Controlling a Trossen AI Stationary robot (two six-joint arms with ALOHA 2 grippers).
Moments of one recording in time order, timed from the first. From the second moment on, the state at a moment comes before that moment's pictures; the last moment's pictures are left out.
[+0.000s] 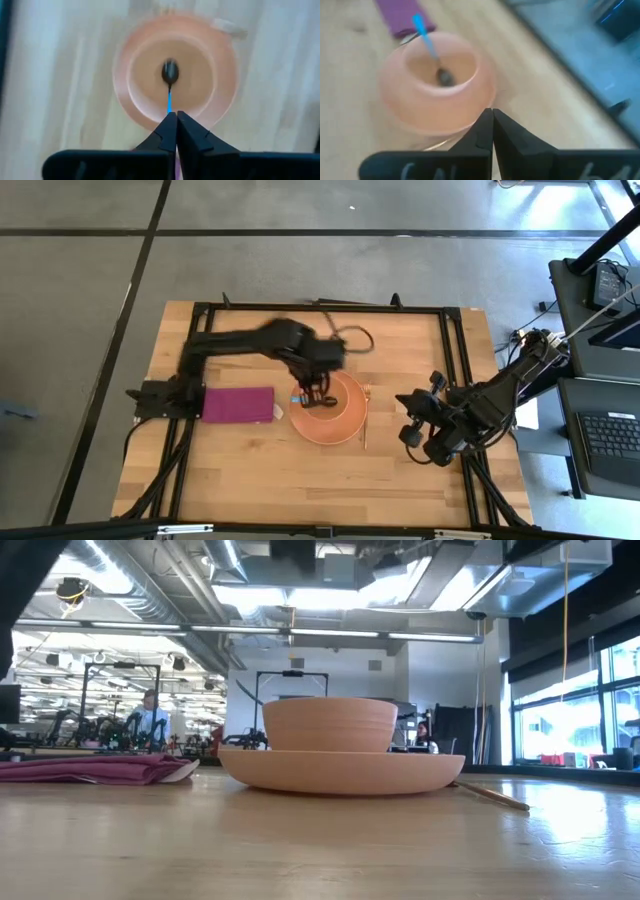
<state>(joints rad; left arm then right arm) -0.01 2.02 2.33 -1.57 -0.09 -0.23 0.72 1.28 1.18 -1.18 0.91 1.00</state>
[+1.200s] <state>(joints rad) -0.10 1.01 2.26 -1.57 -0.40 -0.60 0.60 0.84 1.26 -0.47 0.74 0.39</state>
